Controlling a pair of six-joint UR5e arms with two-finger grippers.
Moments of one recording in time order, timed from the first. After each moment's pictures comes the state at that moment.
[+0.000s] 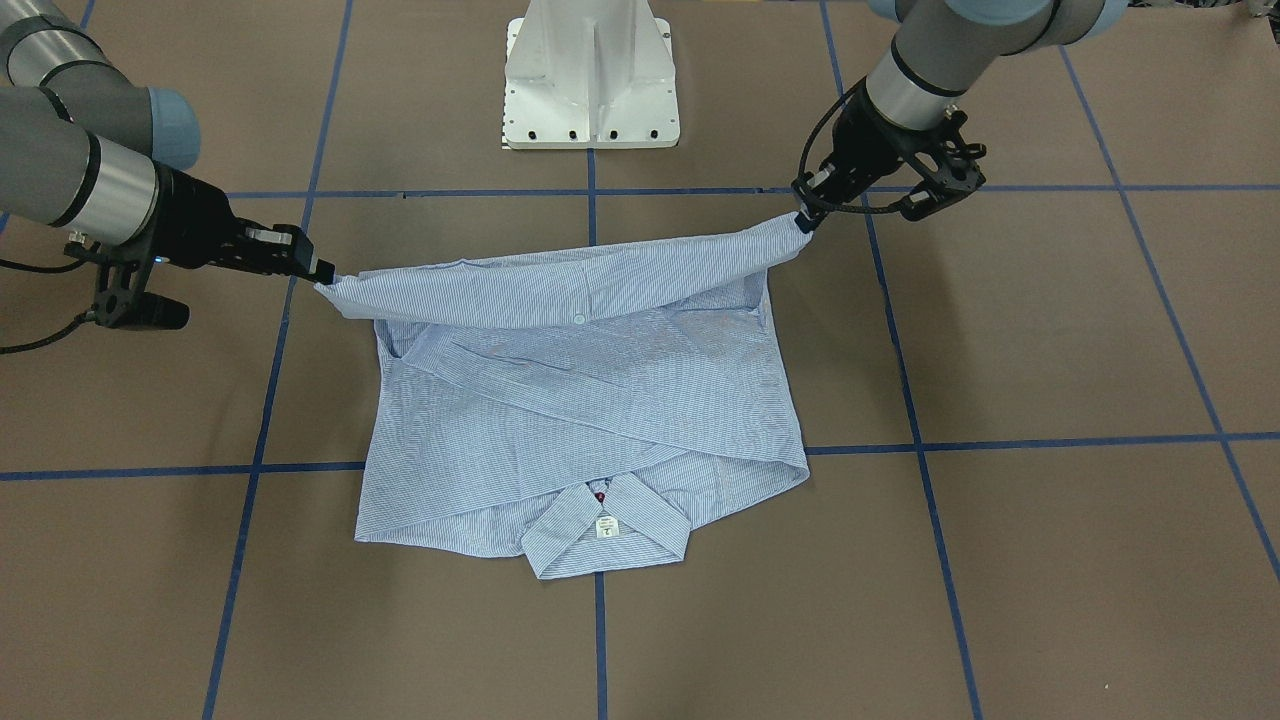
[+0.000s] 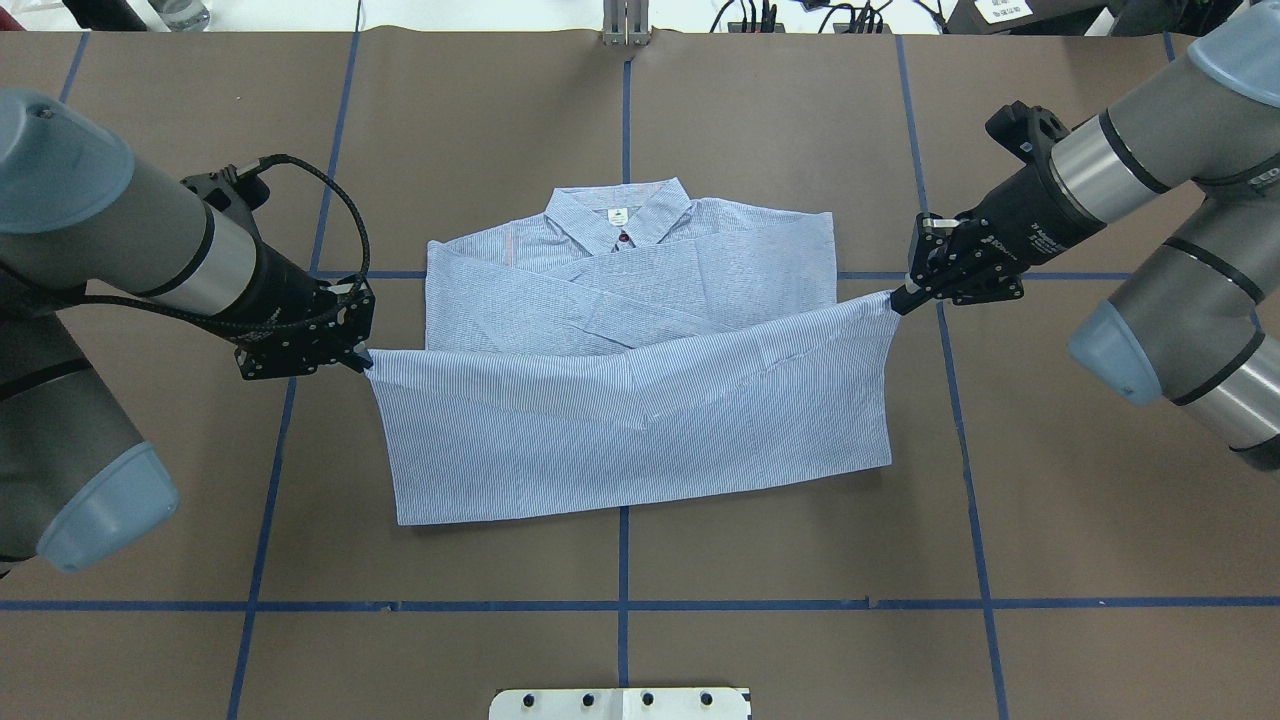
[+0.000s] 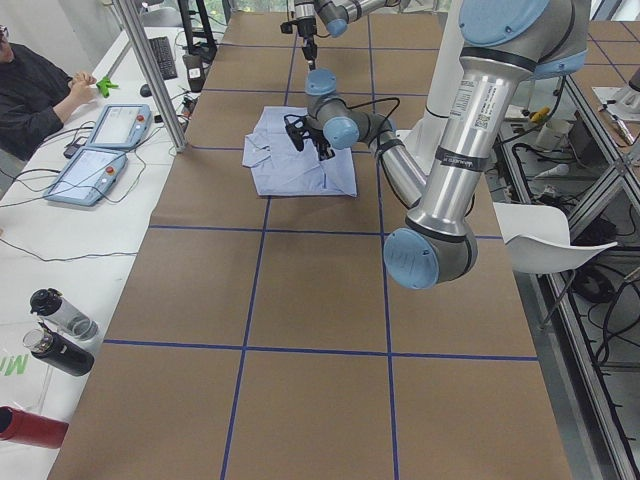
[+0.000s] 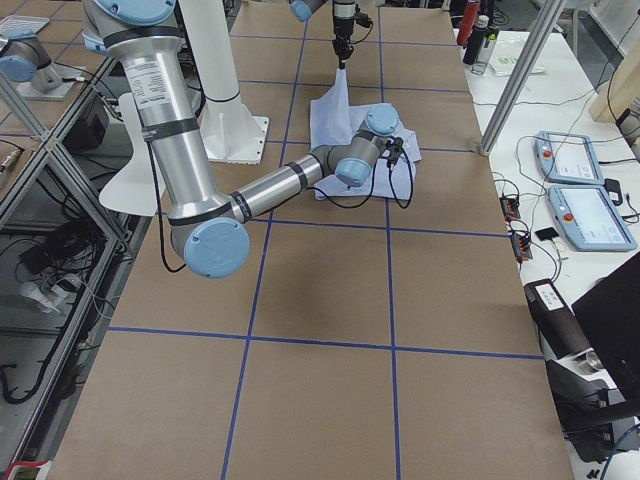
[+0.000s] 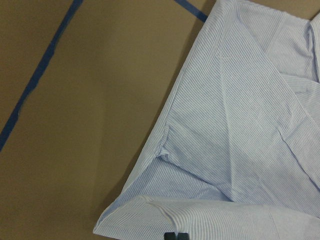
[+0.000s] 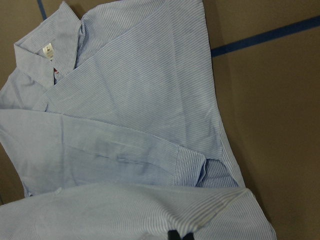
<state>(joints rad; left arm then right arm) -0.76 -1.92 -2.01 -1.66 -2.16 -1.63 0.97 -1.25 1.69 -1.01 2.59 1.37</state>
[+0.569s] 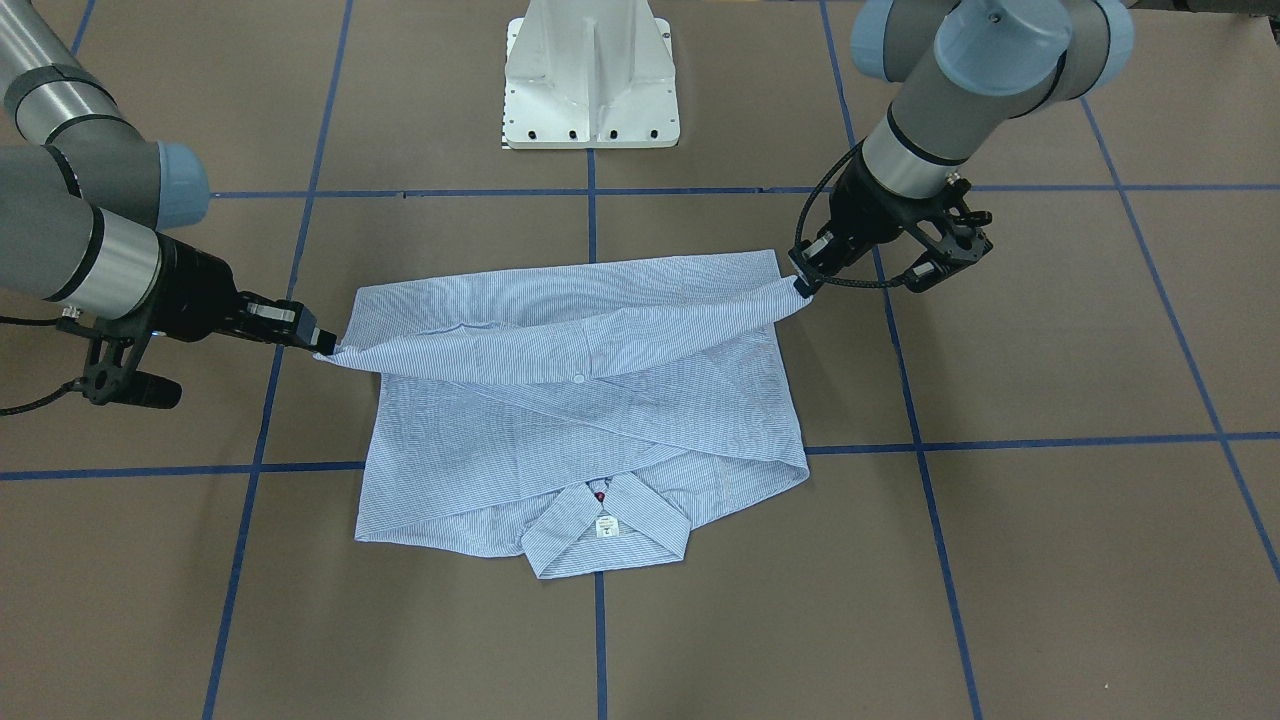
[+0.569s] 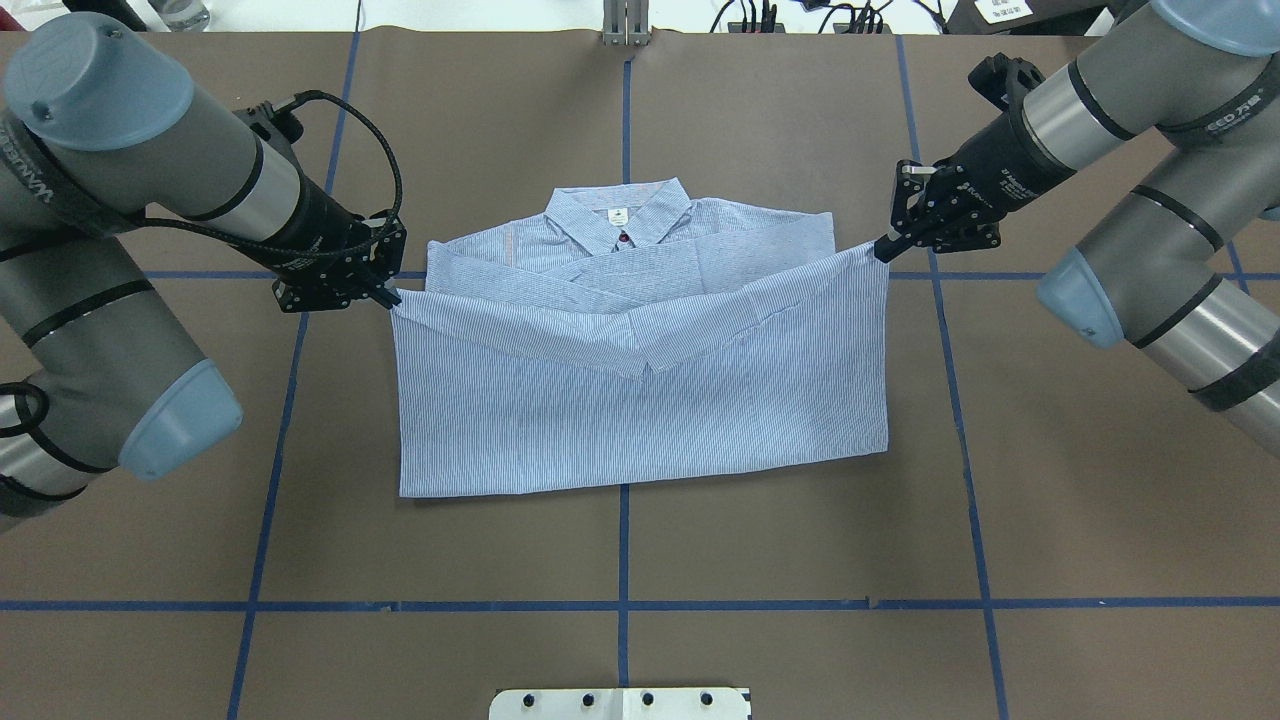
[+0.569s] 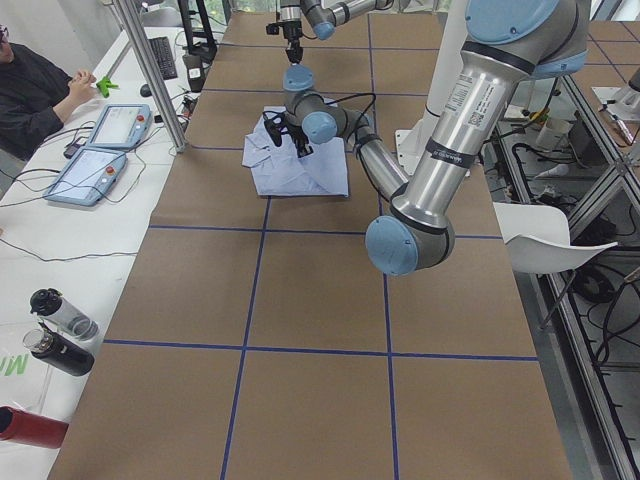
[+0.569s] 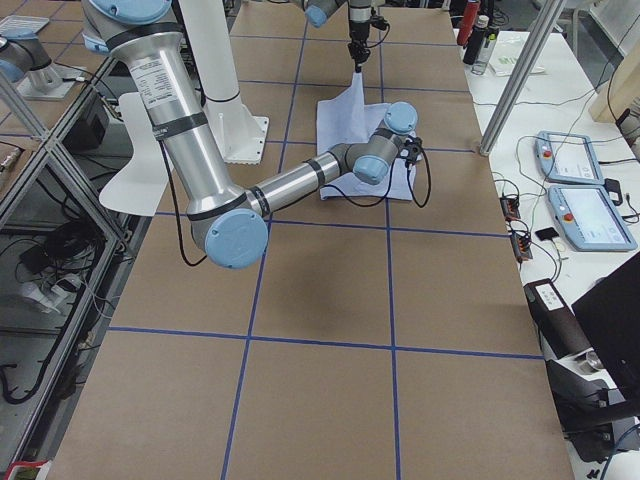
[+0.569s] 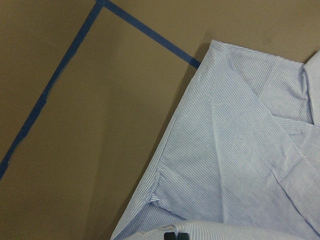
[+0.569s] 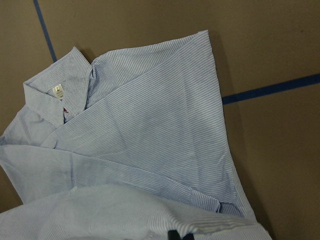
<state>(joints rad) -0.82 -2.03 -1.88 -1.67 -2.17 -1.61 1.01 -1.15 1.57 -1.01 2.58 1.37</state>
